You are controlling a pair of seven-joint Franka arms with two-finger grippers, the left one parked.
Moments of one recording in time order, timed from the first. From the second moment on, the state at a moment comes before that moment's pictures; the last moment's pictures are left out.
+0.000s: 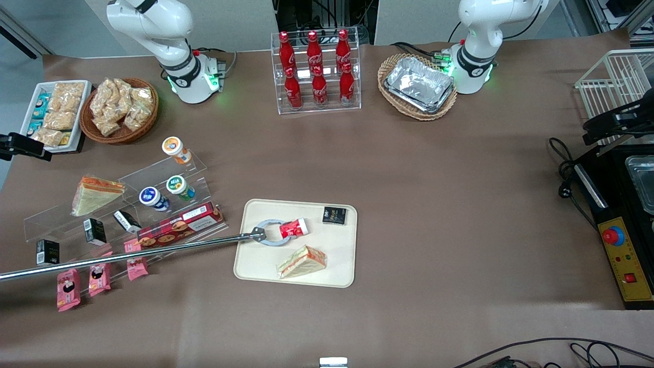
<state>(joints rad) -0.16 -0.01 -0.10 -1.64 0.01 1.52 -0.18</state>
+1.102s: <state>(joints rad) -0.19 0.00 -0.11 -1.64 0.01 1.52 -0.20</state>
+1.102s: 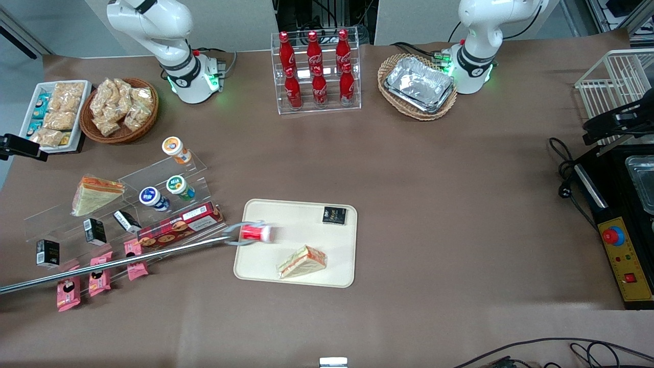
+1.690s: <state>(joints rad) -0.19 0.00 -0.11 -1.64 0.01 1.51 -0.22</state>
